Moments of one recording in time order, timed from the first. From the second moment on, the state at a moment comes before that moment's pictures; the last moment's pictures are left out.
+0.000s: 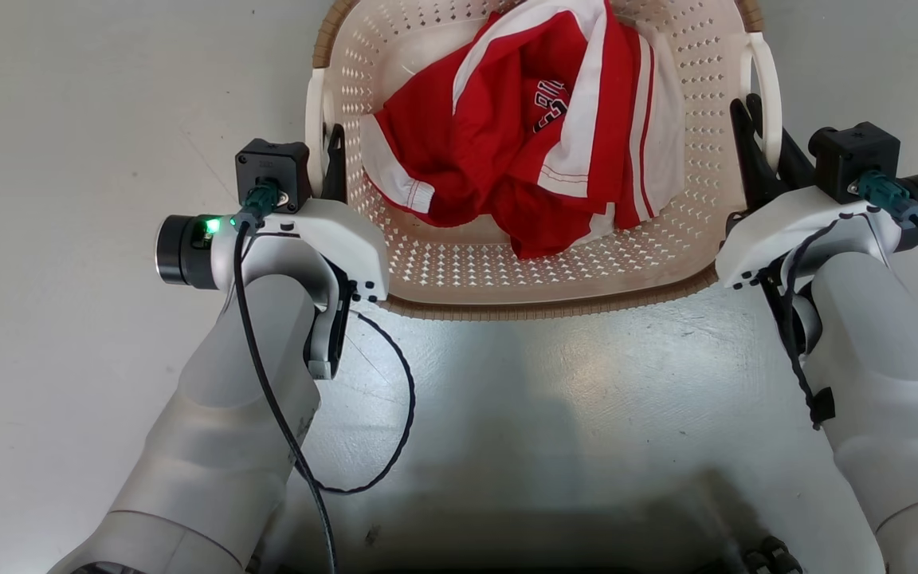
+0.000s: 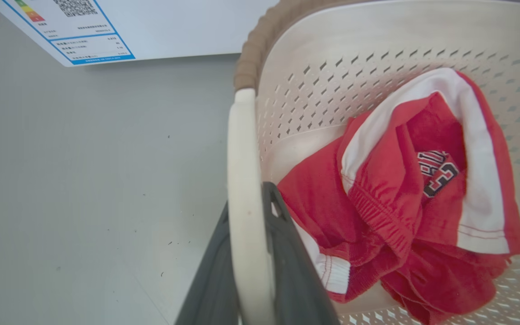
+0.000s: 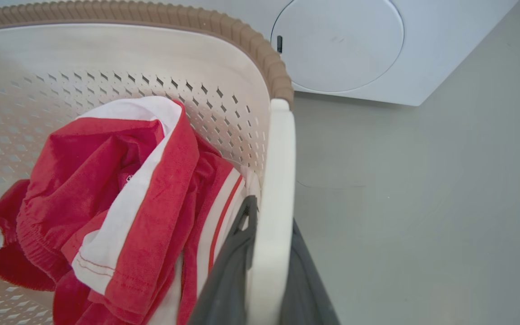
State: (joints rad) left arm -0.85 0.05 -0.47 0.82 -0.44 0.17 -0.25; right arm -0.83 -0.15 0.13 0.86 0.09 0.12 -0.25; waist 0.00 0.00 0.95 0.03
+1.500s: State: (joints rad) left arm -0.87 0.03 -0.47 0.85 -0.42 0.20 -0.26; right arm -0.82 -0.11 0.00 0.82 0.00 0.12 -0.25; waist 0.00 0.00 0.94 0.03
